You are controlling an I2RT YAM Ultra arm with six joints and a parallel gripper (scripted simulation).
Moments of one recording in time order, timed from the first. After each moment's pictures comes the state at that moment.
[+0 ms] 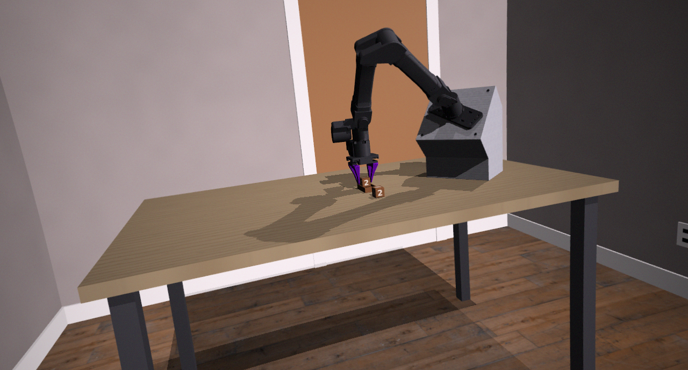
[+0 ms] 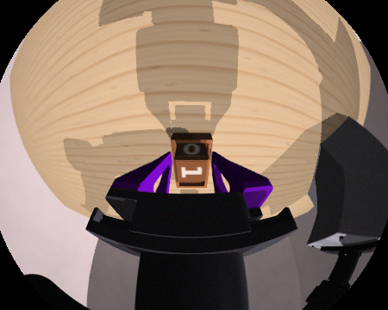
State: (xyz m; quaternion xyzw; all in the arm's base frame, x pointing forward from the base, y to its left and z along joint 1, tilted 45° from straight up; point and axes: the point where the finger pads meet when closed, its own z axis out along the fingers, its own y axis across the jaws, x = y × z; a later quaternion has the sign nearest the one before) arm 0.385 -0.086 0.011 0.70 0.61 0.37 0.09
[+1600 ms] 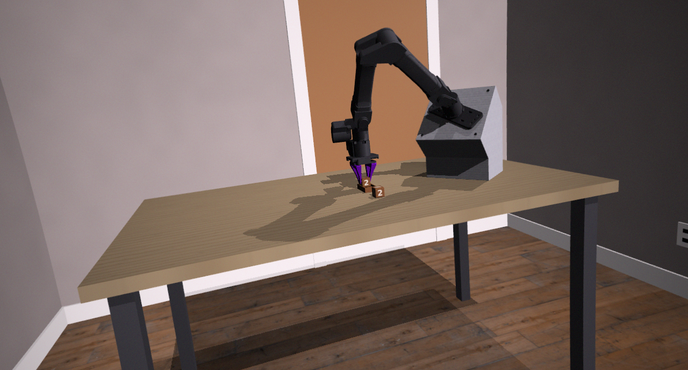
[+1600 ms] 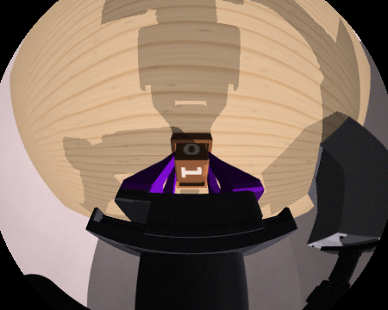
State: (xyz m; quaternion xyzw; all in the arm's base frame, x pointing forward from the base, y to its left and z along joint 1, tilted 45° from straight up) arm 0.385 -0.086 0.011 0.70 0.61 0.37 0.09
